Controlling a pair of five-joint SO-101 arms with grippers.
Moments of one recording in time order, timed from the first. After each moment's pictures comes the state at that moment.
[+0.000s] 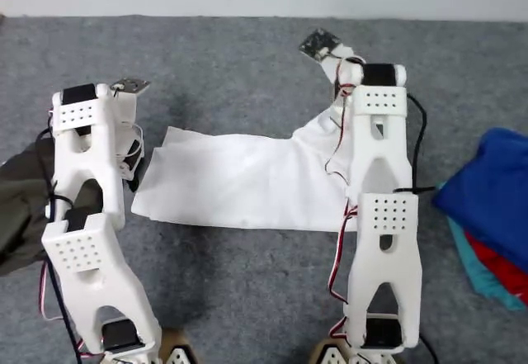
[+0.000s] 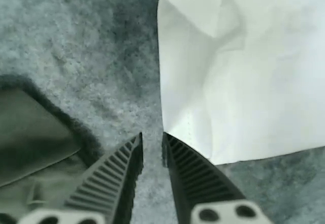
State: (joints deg) left arm -17.0 36.0 -21.4 98.8 -20.9; right arm -0.4 66.5 -74.0 85.5 42.9
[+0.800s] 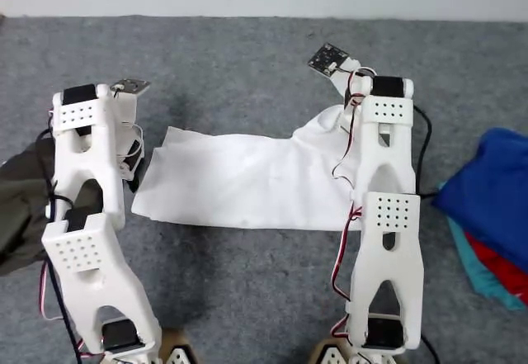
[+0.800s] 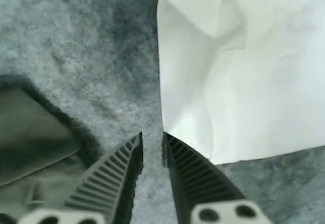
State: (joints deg) left arm -17.0 36.0 -21.2 98.8 -20.9; right arm 1.6 73.6 -80.0 84.8 50.4
